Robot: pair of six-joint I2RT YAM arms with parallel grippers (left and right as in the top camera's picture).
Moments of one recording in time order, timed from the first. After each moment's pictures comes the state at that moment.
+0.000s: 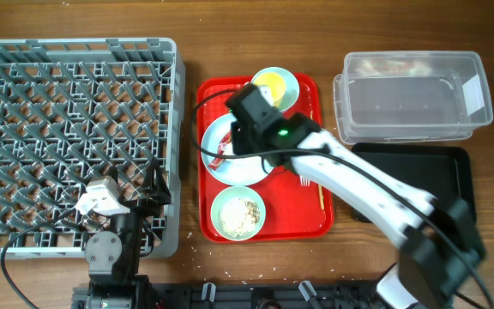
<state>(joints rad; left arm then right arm) -0.03 0.02 0.01 -0.06 -0.03 -0.42 0.74 1.70 1.32 -0.64 0.11 0.58</state>
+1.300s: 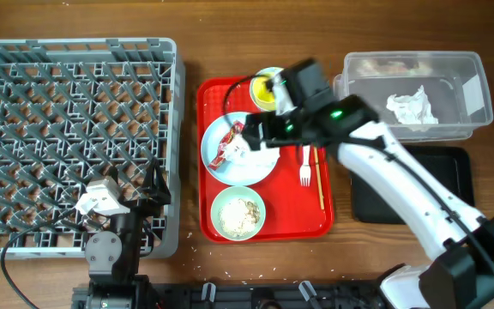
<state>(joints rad) -0.03 0.02 0.01 -0.06 -0.03 -0.42 0.58 1.61 1.32 -0.78 -0.19 0.40</state>
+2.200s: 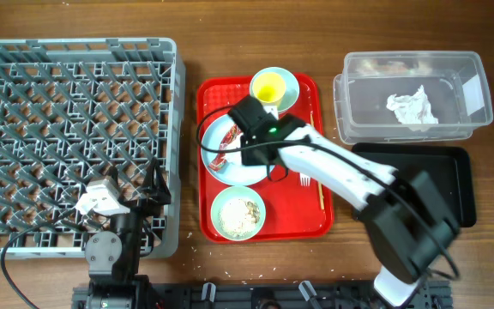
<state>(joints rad) -0.03 0.02 0.01 -0.06 -0.03 -0.42 0.71 1.86 1.27 -0.68 0.10 0.62</state>
